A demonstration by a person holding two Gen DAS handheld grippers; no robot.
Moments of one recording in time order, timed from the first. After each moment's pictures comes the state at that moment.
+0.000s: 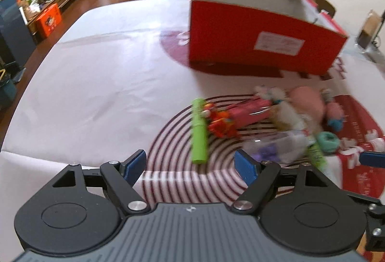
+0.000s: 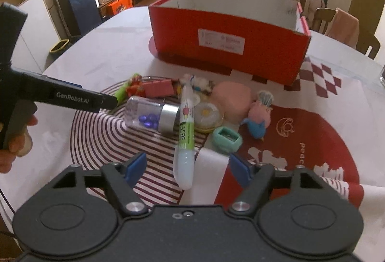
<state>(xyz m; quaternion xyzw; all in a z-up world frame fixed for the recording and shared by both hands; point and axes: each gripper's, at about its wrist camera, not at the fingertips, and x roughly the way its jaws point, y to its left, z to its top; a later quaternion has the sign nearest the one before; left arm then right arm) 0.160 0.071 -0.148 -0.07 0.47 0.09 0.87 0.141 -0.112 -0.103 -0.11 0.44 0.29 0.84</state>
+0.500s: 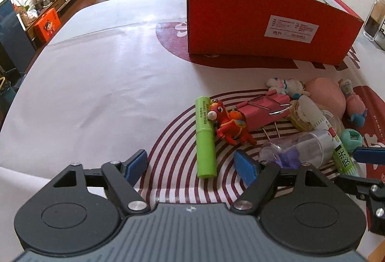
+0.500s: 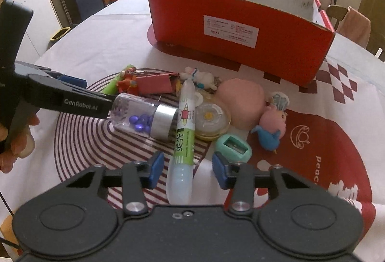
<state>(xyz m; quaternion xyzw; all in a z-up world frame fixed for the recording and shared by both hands) 0.186 0.069 -0.176 -0.04 0.48 0.08 0.87 0.169 -0.095 -0.125 -0.13 0.45 0.30 0.83</state>
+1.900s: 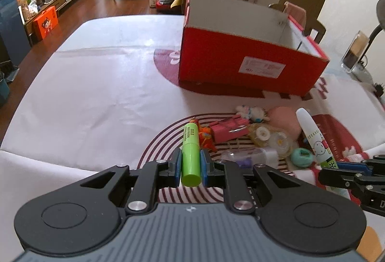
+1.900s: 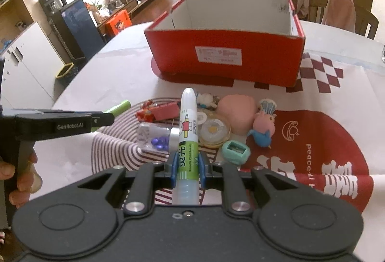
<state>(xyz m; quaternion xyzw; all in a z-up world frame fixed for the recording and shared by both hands) 0.145 0.065 -0.111 -0.10 0.44 0.07 0.89 0.151 -0.122 -0.067 -0.02 0.45 0.29 0.84</state>
